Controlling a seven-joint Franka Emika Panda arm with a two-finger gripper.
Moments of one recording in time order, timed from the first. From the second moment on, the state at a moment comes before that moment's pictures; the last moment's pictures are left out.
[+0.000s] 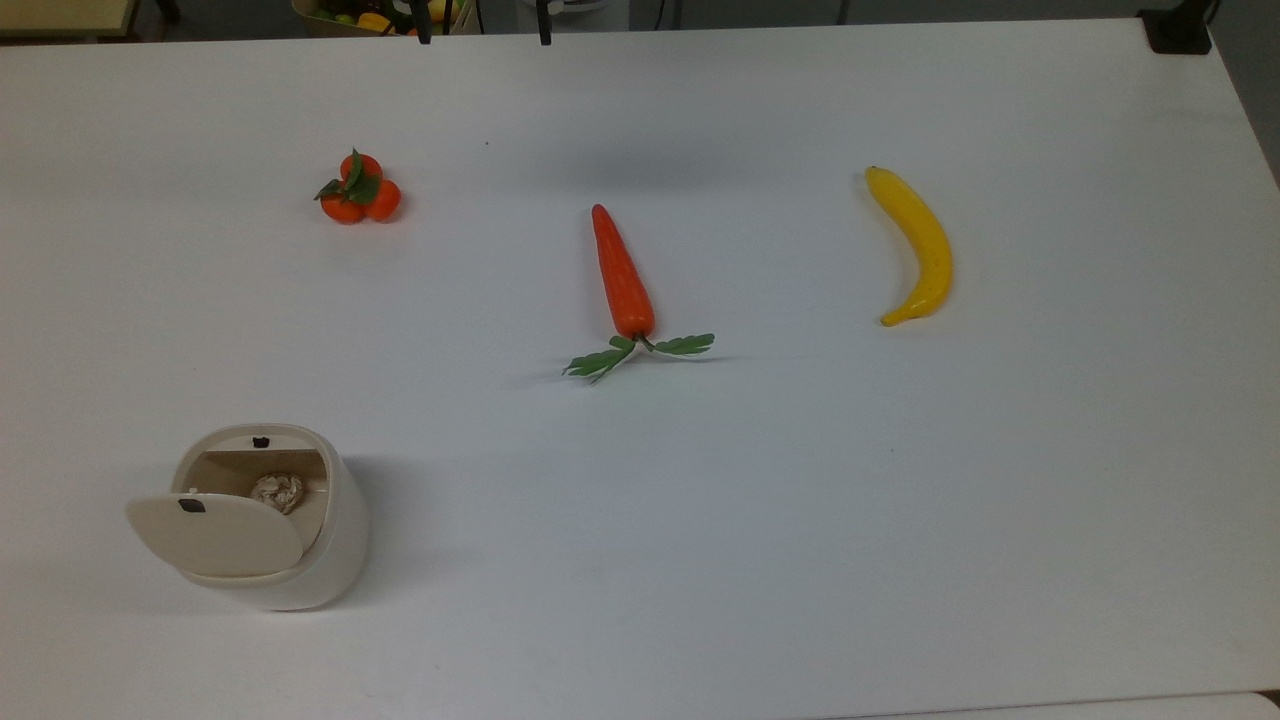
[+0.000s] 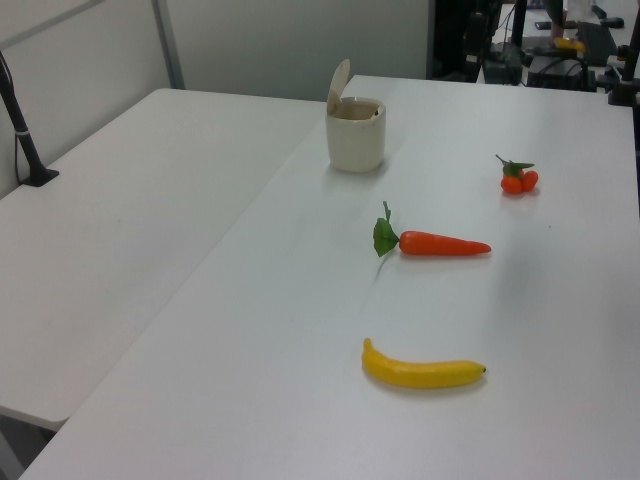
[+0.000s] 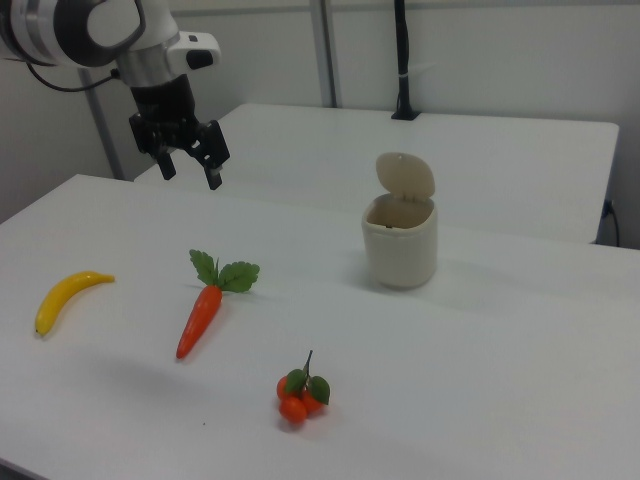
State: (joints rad) arm 0.03 0.01 0.00 -1.59 0.01 1.70 -0.03
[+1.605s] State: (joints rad) arm 0.01 0.06 -0.02 -1.59 0.10 1.97 -0.03
